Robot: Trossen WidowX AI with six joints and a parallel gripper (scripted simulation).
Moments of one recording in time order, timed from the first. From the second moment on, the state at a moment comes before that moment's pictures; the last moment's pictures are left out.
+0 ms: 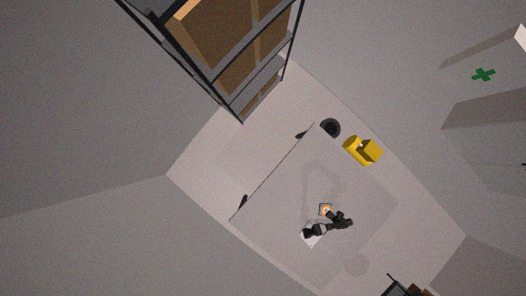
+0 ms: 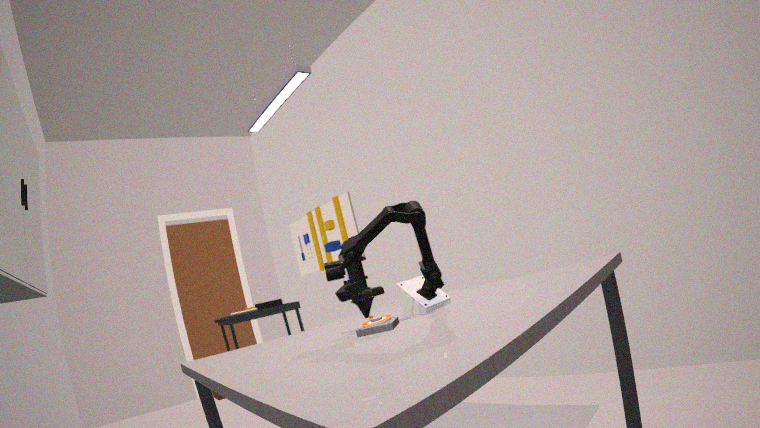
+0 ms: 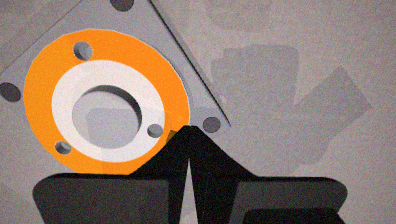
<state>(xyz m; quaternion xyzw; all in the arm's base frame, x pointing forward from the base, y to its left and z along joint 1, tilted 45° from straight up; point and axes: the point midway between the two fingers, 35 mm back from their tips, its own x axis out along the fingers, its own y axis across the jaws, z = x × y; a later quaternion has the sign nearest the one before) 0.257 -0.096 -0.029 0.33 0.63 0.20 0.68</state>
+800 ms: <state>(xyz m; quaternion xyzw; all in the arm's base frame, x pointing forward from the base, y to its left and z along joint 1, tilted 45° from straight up) 0.239 -0.089 -0.023 0.32 0.63 0.20 0.67</state>
